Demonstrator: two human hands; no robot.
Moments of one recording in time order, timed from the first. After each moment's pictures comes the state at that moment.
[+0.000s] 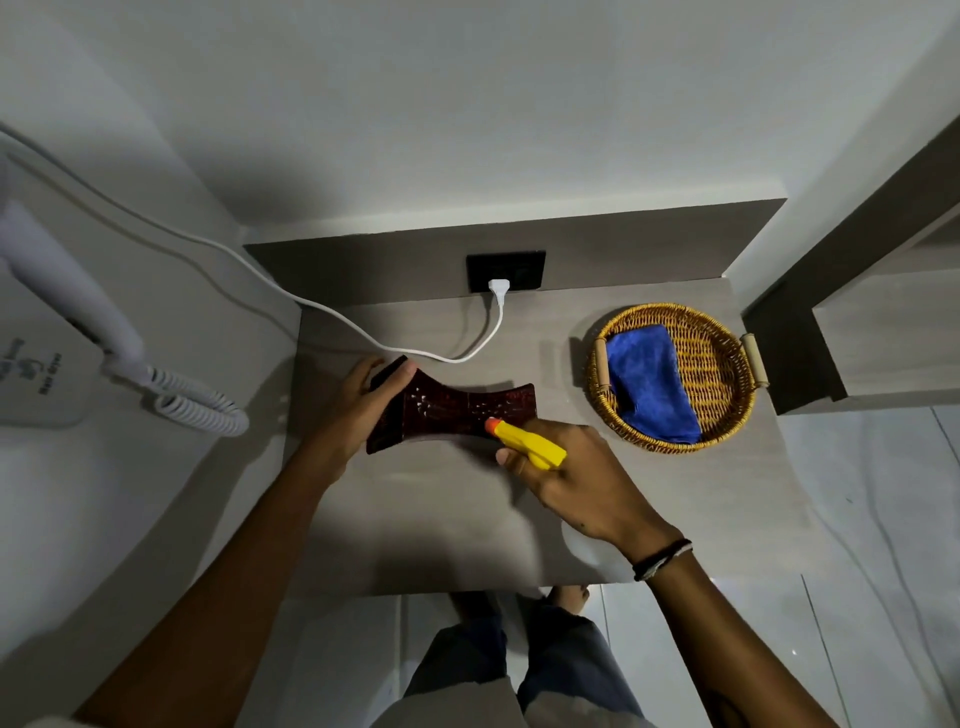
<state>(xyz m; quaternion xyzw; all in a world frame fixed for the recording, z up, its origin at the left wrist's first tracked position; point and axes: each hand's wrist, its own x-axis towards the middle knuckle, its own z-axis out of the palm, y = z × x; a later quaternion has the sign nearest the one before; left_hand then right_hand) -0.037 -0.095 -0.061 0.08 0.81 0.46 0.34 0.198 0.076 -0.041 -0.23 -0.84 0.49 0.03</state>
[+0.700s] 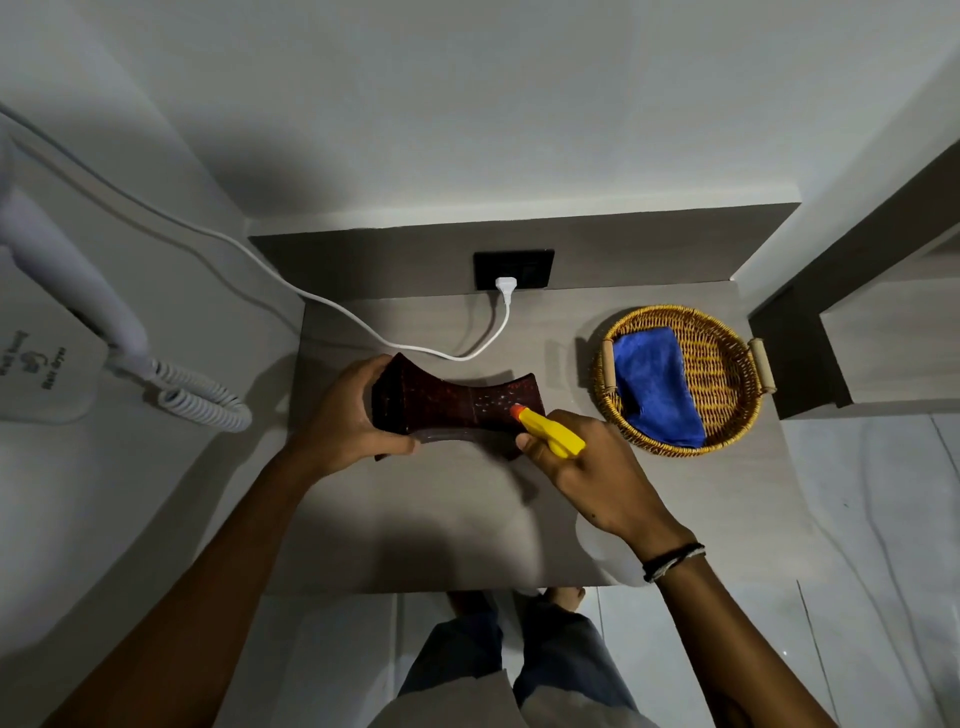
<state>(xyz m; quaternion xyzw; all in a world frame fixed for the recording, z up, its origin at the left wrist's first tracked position) -0.052 -0.122 -0.066 0.32 0.81 0.36 0.32 0.198 0.086 -0.048 -0.28 -0.83 0.48 0.03</state>
